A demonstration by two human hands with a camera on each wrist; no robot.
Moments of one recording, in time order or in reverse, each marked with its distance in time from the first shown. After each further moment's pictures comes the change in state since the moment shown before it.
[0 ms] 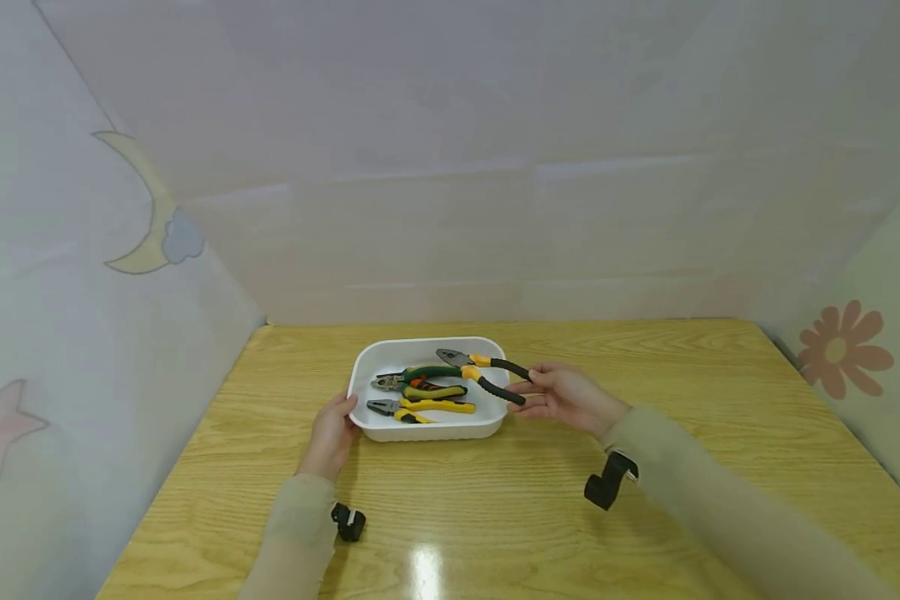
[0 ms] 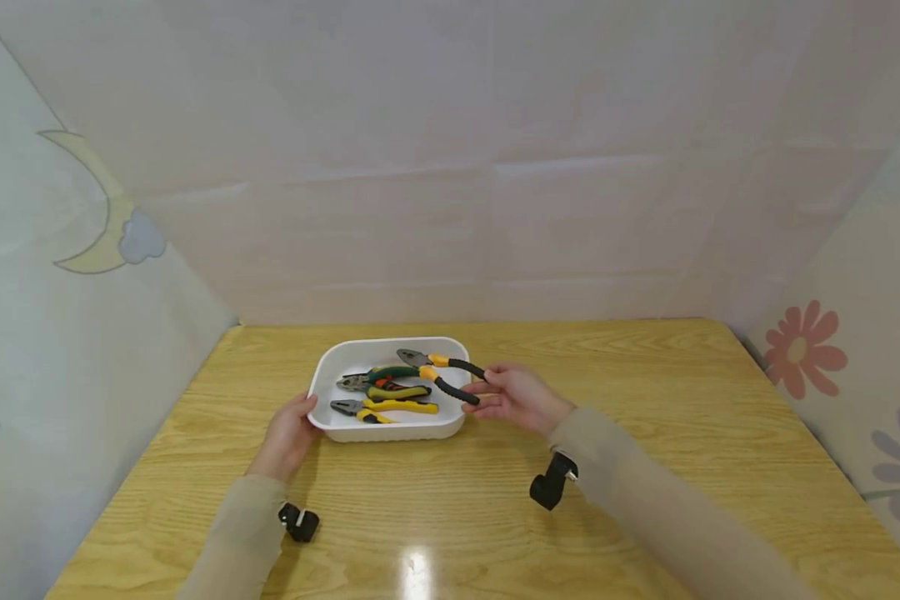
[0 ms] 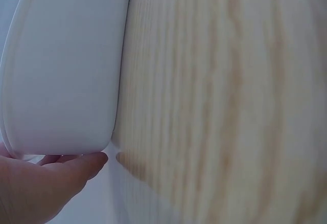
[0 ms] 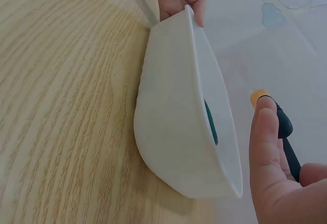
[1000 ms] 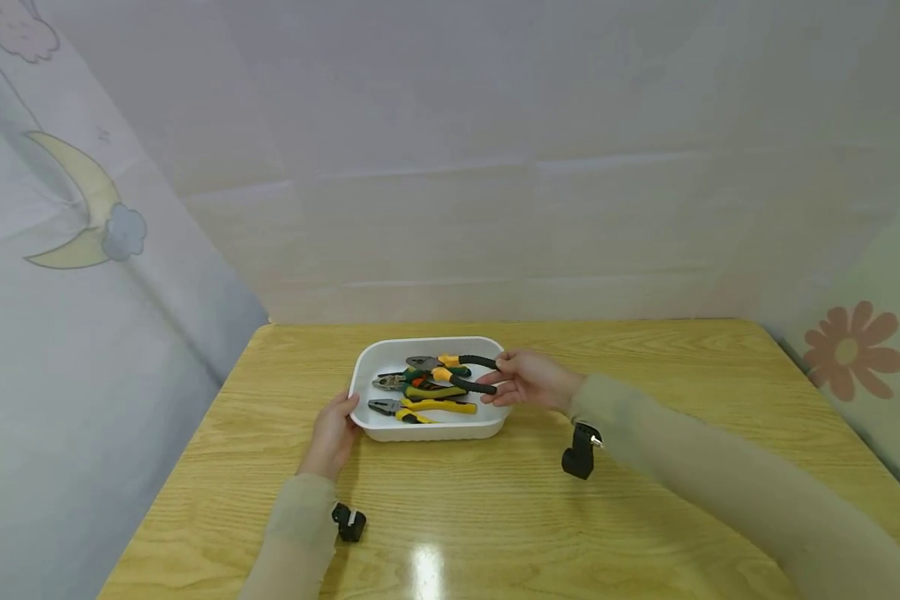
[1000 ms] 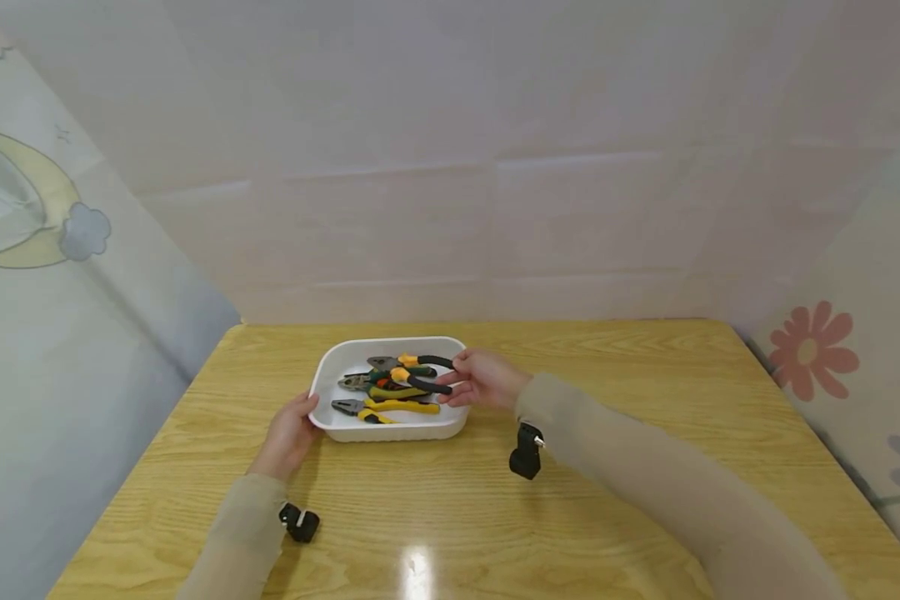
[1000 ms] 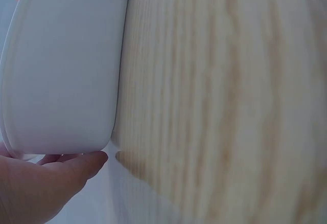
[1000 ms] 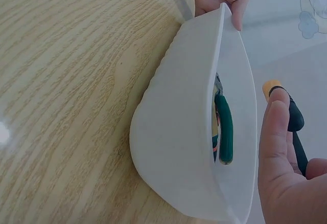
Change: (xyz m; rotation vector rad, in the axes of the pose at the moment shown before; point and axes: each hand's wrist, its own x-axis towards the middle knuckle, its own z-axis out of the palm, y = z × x) left_hand -0.004 0.001 -0.001 0.007 0.019 -0.017; right_hand 0.041 -0.009 0.028 -0.160 -0.028 0.083
